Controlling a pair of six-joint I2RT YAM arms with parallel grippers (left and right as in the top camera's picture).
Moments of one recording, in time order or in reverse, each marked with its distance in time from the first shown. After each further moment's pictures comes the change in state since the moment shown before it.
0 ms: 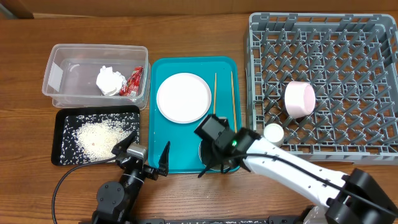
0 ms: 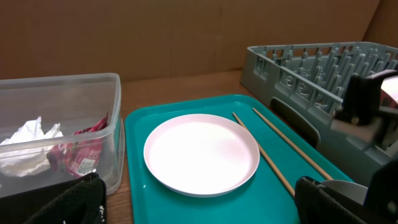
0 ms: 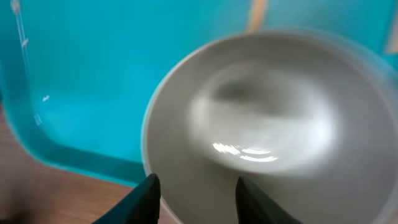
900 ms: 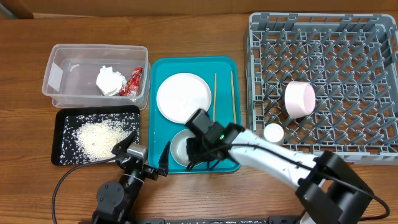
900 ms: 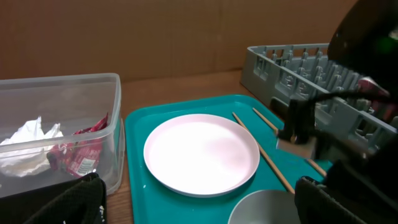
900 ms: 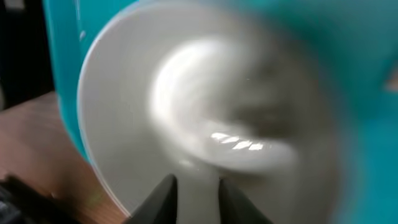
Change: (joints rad) left arm 0.000 0.000 0.000 0.000 0.000 0.000; right arm -0.019 0.156 0.040 0.184 -0.228 -0.060
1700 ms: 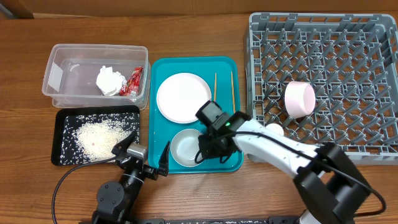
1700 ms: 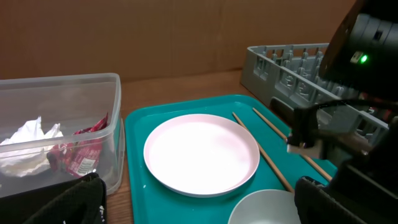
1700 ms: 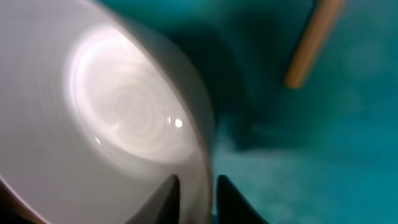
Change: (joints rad) left arm 0.000 0.000 0.000 0.000 0.000 0.000; right arm -0.077 0.044 0.027 -0.152 0.011 -0.183
